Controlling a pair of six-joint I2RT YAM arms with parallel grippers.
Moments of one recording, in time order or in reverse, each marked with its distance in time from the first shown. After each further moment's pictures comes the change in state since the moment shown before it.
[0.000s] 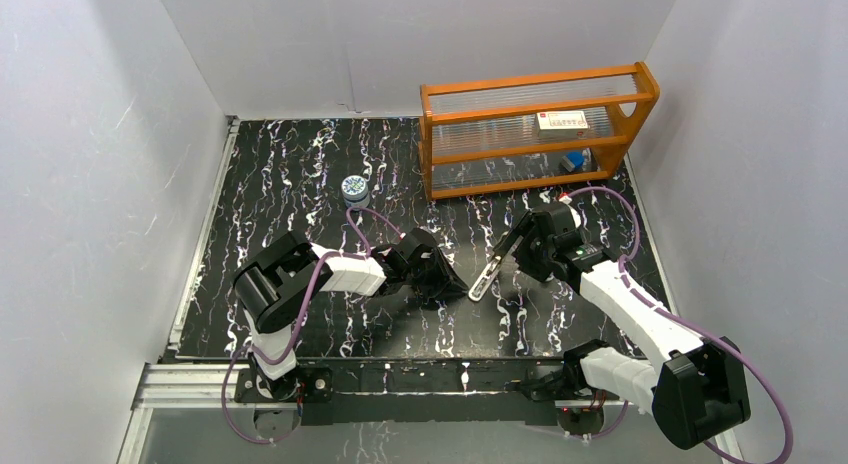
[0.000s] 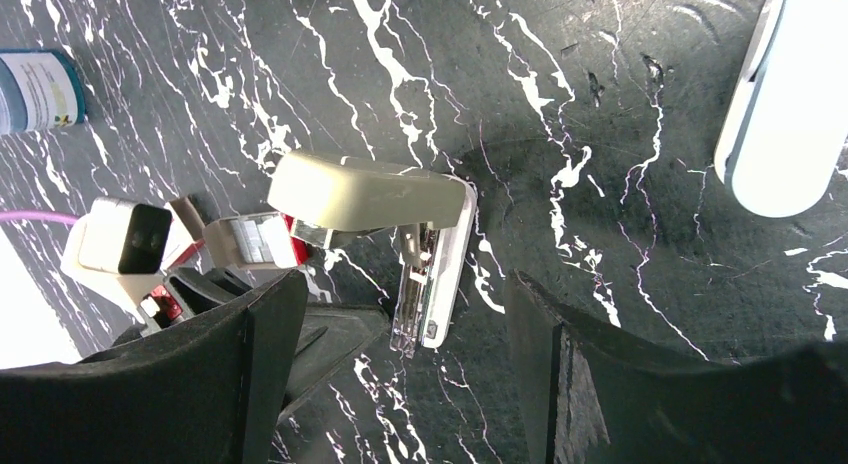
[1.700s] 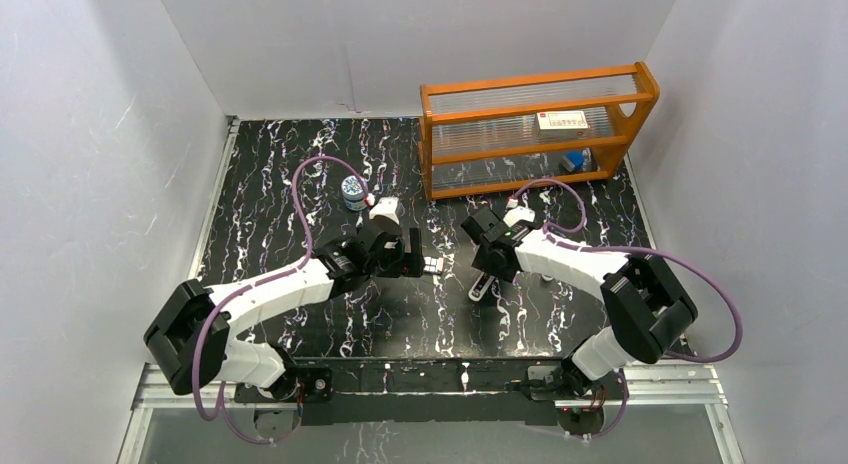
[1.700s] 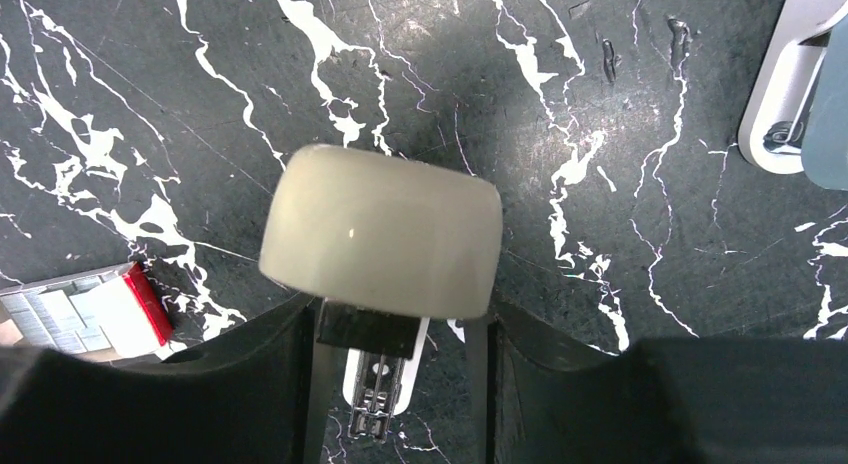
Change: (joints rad) left arm 0.060 -0.495 -0.029 -0.473 -0.439 0.695; right arm 0.321 0.439 0.212 -0.150 0.374 0.122
